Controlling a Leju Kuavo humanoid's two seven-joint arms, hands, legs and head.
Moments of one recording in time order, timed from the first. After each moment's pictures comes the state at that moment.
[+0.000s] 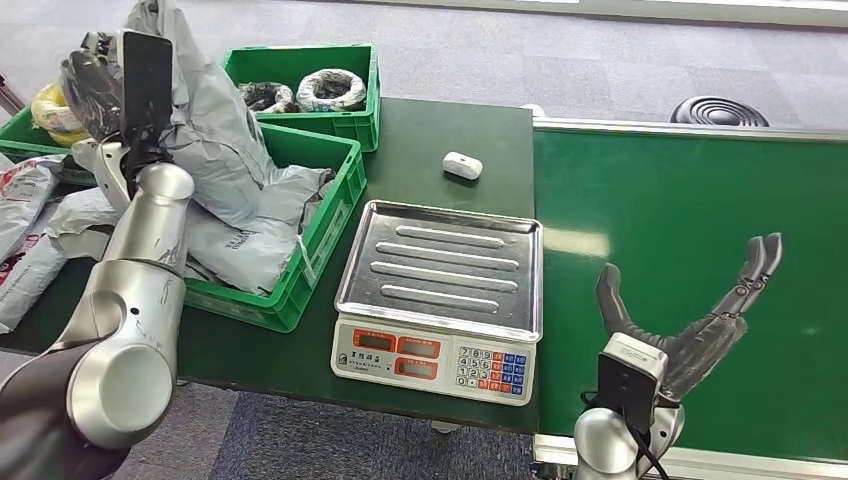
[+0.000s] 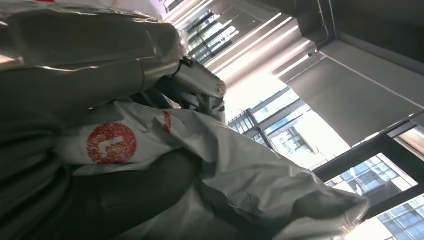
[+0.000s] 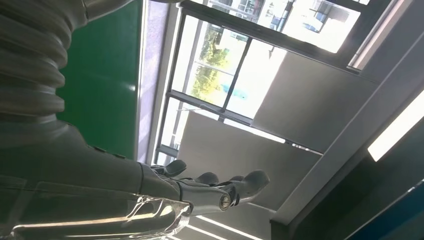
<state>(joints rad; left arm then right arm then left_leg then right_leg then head) -1.09 -0.08 0.35 -0.59 -0.90 0.69 -0.40 -0.06 0.35 0.00 -1.64 0.64 -0.69 -0.64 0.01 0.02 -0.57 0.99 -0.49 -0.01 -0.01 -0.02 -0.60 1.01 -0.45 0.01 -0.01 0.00</state>
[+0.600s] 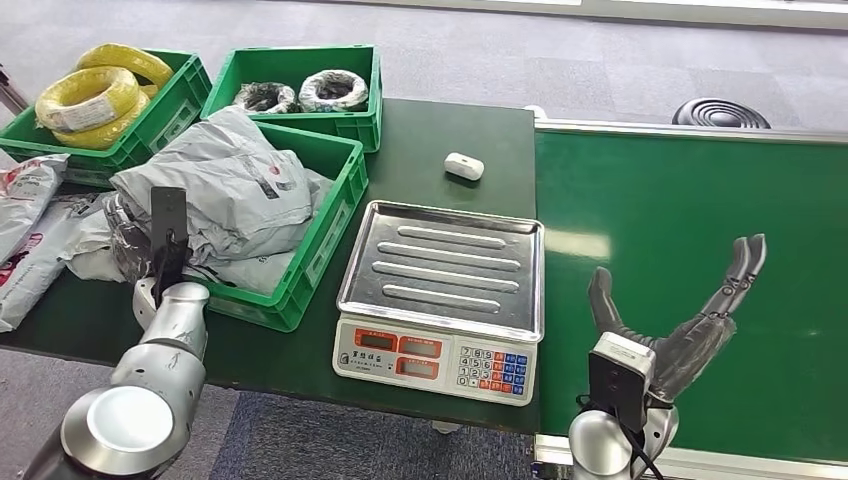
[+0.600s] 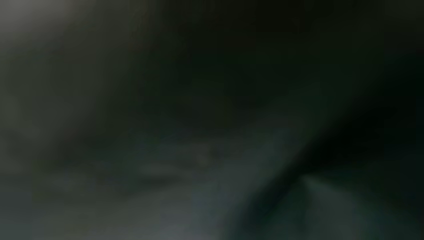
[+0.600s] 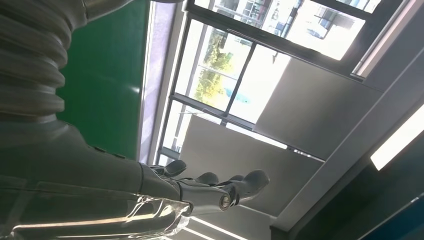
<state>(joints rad) -0.89 -0.12 0.88 -0.36 -1.04 0.69 -0.42 -0.06 0.35 0.01 -1.62 0.67 -0.69 -0.62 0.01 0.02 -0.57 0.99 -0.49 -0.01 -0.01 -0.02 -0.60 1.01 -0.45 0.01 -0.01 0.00</state>
